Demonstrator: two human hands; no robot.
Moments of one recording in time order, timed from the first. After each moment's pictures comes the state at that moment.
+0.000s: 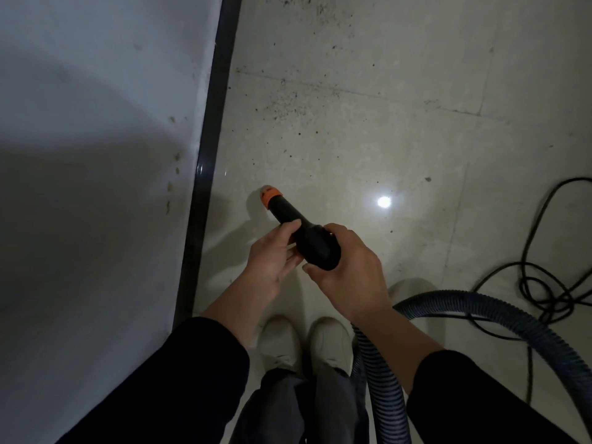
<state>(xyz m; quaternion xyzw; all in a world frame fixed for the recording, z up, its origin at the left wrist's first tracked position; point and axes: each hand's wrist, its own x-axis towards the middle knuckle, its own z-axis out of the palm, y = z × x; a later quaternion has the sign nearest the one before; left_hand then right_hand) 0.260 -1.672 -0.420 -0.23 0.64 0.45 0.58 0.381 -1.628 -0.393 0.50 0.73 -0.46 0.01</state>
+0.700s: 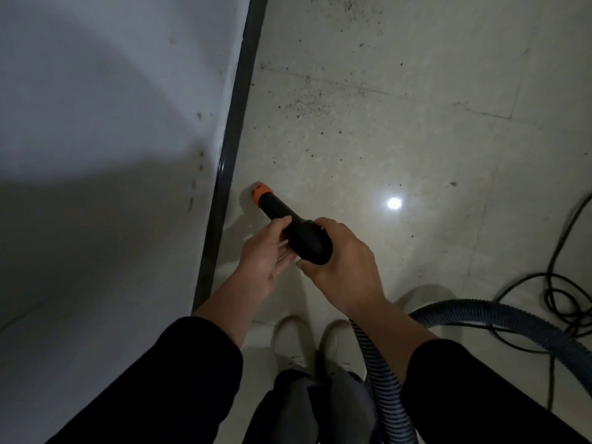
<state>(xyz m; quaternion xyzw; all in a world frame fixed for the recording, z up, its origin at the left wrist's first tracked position) 0.219 -1.694 -0.422 -0.25 0.65 0.46 0.55 0.339 -1.639 -0.402 0.46 0.75 -0.47 0.01</state>
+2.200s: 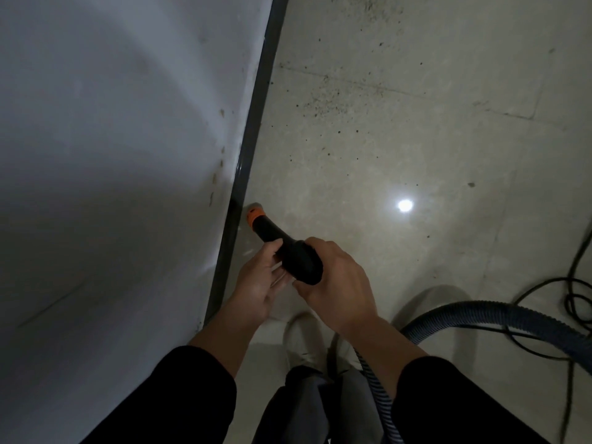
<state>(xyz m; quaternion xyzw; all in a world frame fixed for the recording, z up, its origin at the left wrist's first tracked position) 0.219 -1.744 -0.418 -0.30 0.65 0.46 0.53 0.331 -1.680 -0.407 0.41 0.78 -0.47 0.05</state>
